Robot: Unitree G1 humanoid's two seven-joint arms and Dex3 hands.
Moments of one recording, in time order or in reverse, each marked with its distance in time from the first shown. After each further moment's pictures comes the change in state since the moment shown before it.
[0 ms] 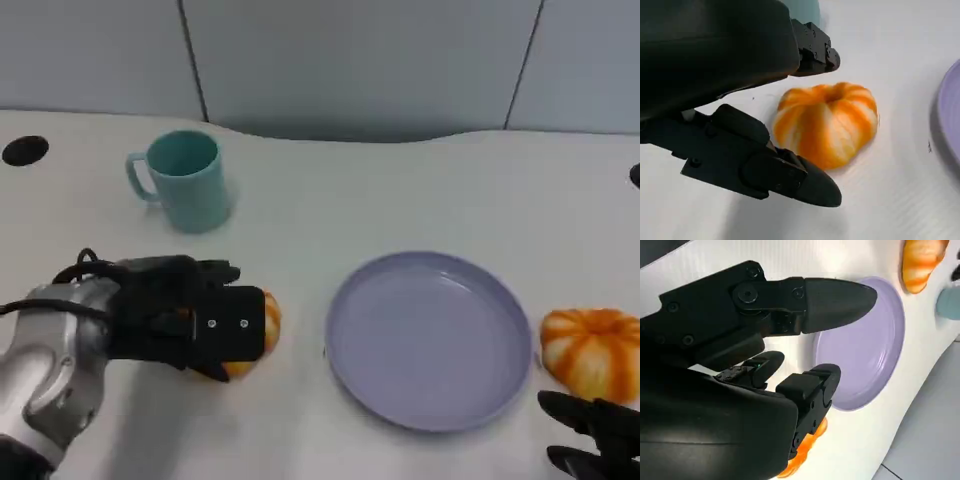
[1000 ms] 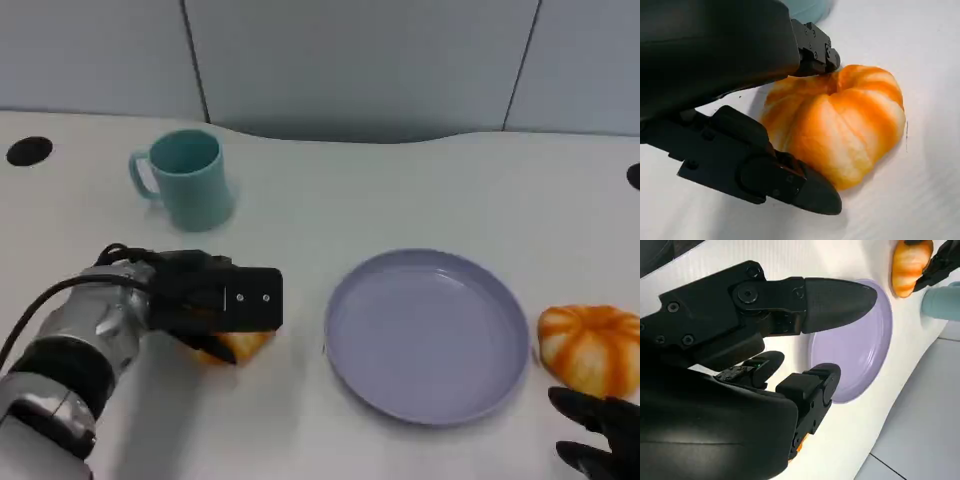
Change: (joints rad) left arm -0.355 -0.190 -0.124 0.877 -0.019 -0.270 0.300; right arm 0.042 0.002 -0.030 -0.033 0.010 -0.048 0.001
